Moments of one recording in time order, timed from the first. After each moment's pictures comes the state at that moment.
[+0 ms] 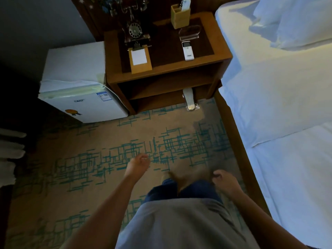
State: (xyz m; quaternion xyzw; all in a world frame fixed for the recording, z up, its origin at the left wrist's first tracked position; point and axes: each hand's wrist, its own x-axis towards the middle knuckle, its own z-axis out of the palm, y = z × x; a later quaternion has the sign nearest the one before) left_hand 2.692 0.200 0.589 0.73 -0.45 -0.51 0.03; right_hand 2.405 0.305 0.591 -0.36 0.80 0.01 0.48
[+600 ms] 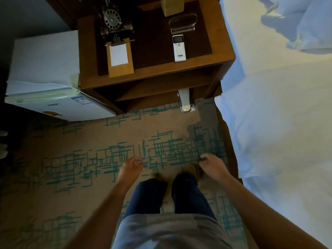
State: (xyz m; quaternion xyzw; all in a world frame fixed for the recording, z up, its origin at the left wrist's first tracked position) left_hand 2.592 0.086 0.524 0.77 -0.38 -0.52 0.03; right_hand 2.297 0.107 0.542 -0.38 0.73 0.02 0.56
